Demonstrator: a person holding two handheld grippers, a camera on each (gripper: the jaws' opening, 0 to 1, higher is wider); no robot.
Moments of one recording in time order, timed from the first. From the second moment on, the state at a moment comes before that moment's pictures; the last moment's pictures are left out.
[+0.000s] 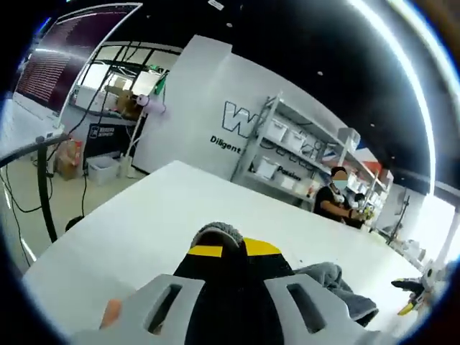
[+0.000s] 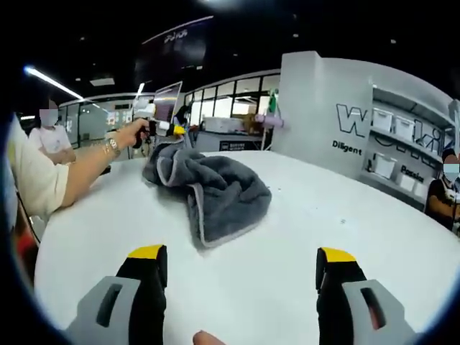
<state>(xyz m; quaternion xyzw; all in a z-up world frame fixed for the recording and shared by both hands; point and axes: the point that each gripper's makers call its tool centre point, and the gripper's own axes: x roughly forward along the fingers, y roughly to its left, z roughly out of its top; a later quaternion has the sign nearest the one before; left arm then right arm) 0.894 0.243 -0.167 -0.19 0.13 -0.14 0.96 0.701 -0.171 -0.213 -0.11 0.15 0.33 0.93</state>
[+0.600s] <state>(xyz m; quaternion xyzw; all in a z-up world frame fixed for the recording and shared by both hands) 0.898 0.240 -0.239 -0.09 0.22 -0.13 0.96 0.701 -0.170 -0.218 -0.12 0.15 0.33 0.92</state>
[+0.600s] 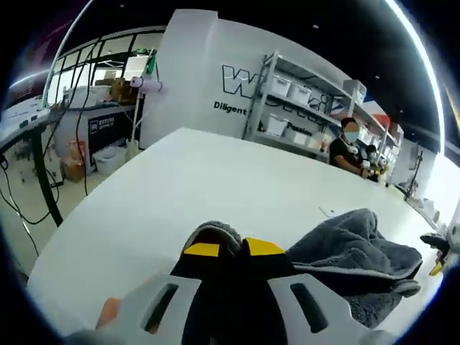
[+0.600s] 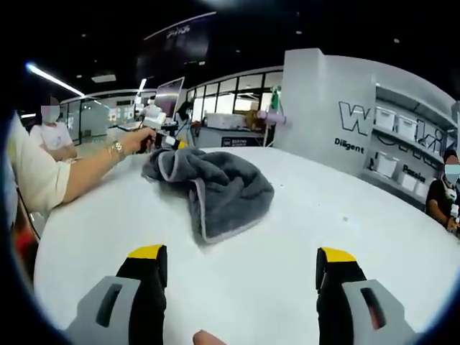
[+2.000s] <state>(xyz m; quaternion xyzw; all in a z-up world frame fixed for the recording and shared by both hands) 0.841 0.241 -0.188 0.05 0.31 -0.18 0.93 0.696 -0.160 -0.224 -0.14 0.16 0.35 0.91</state>
